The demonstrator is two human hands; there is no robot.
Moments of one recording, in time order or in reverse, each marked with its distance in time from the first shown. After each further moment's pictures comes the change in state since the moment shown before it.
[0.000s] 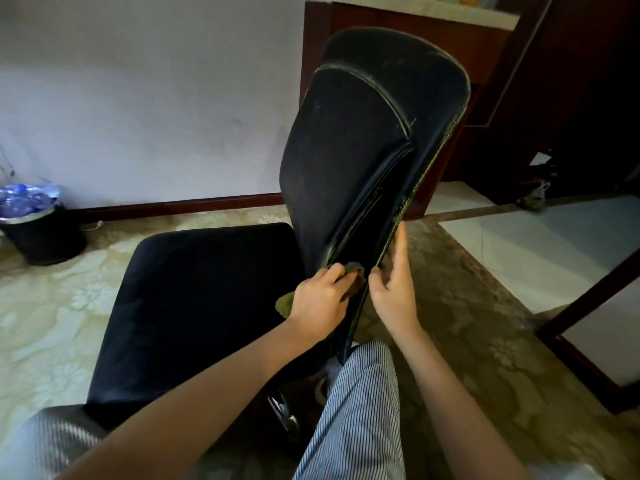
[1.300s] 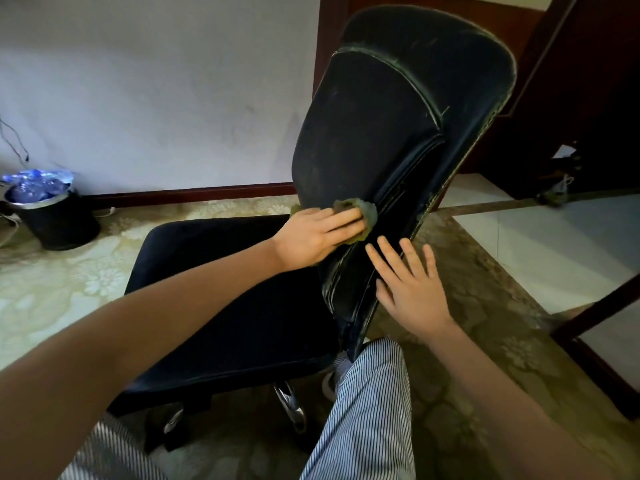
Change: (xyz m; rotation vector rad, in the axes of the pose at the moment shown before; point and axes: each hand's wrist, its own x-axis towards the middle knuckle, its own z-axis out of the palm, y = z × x) left_hand 0.072 -0.089 -0.026 0.107 -0.003 0.589; right_hand 0.013 0.041 -0.011 -1.163 -0.038 -0.714
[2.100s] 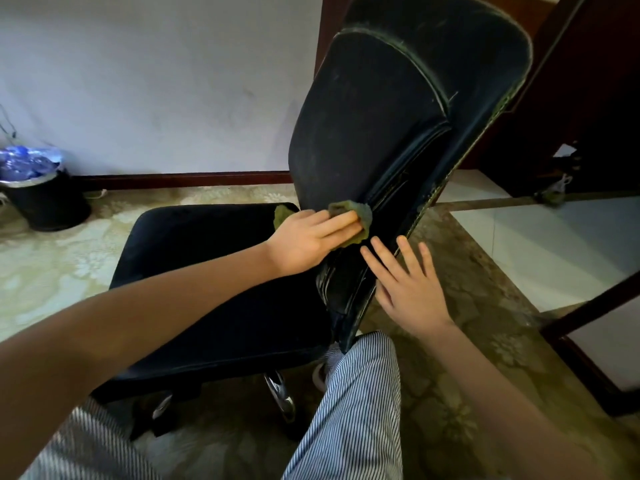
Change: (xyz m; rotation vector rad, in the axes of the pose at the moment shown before) left_hand -0.010 0.018 0.007 0.053 0.005 -0.051; right_hand -0.007 0.006 0.000 -0.058 -0.048 -0.105
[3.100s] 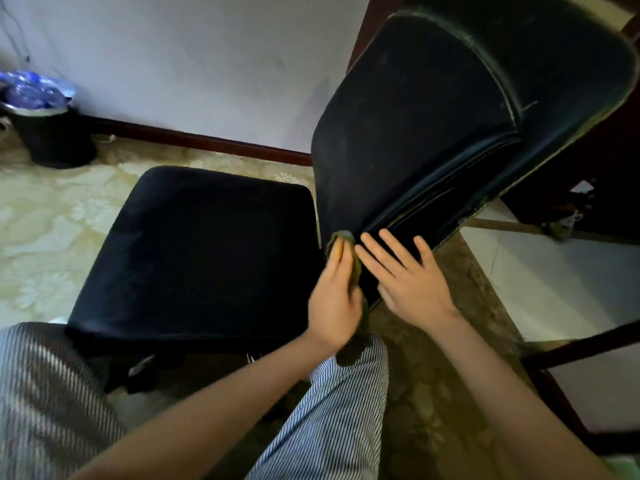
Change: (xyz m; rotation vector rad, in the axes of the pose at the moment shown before) left_hand -0.001 0.125 0.014 -0.719 0.174 -1.248; right_hand 0.032 0.008 0.003 -0.148 0.027 -0.346
